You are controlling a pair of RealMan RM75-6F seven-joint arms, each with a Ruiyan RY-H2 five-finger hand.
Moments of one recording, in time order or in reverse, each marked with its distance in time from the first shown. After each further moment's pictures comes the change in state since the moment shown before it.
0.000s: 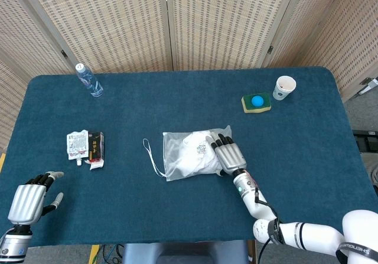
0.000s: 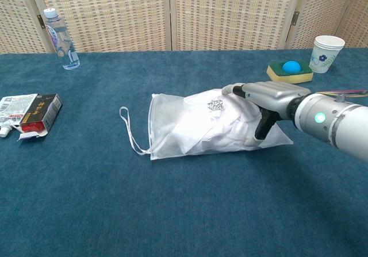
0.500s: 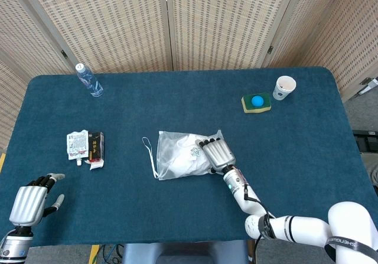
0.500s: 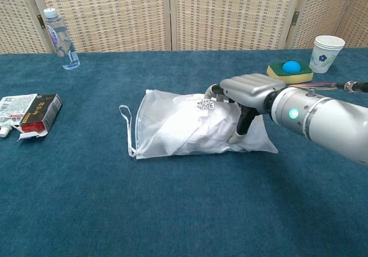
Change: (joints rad) left arm 0.004 -0.009 0.007 0.009 0.005 0.001 -0.003; right arm 0.092 -0.038 -0.022 0.066 -0.036 0.001 -0.032
